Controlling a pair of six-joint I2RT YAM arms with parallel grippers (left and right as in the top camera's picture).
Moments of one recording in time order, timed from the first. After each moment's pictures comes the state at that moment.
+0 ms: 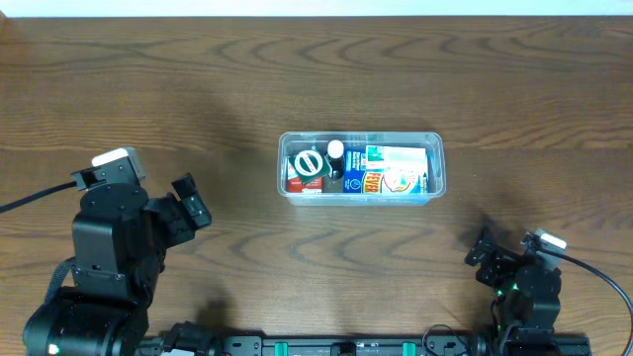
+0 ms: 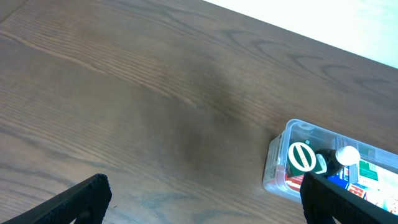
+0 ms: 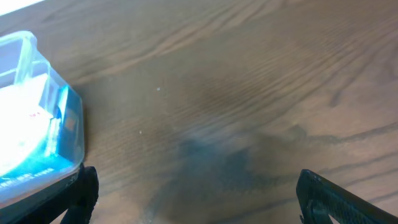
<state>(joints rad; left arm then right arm) -0.18 0.80 1.23 -1.14 -0.27 -0.43 -0.03 0.02 0.17 -0.70 0.21 0.35</state>
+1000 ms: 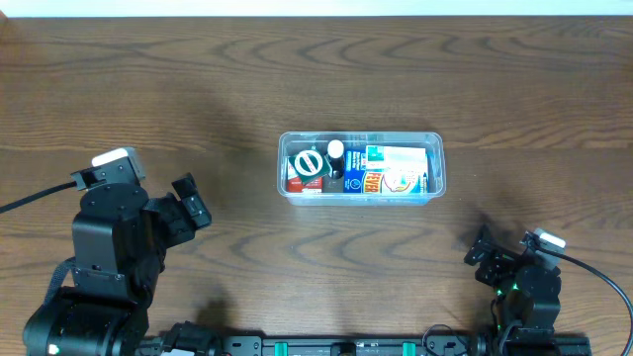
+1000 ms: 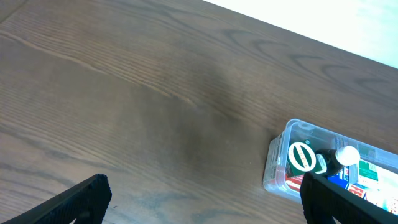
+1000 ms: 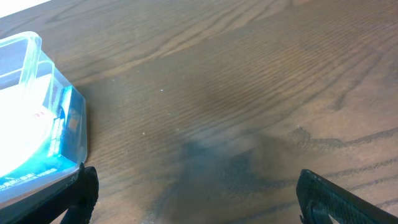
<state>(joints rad) -0.18 0.80 1.23 -1.14 -0.27 -0.43 -0.03 0.01 0.17 -0.69 0.21 0.35</state>
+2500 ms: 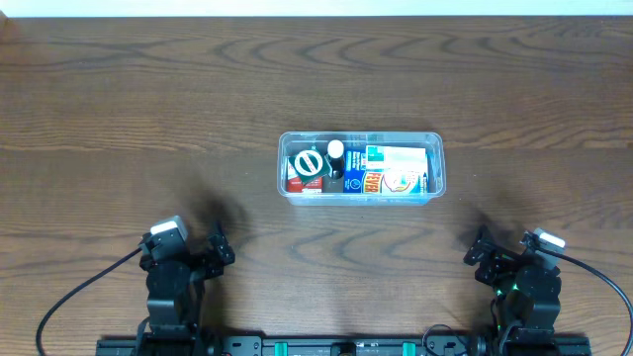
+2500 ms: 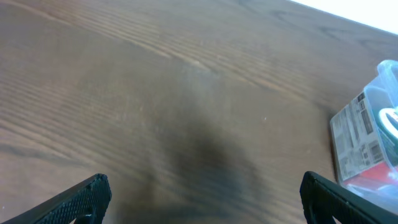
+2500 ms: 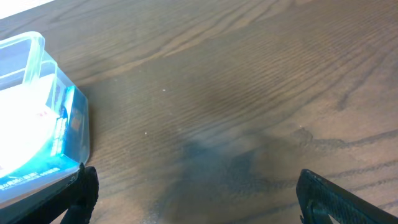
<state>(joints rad) -0.07 0.07 0.15 -0.55 -0.17 -0.33 -0.03 0.01 0.17 -0.69 0.20 0.35</state>
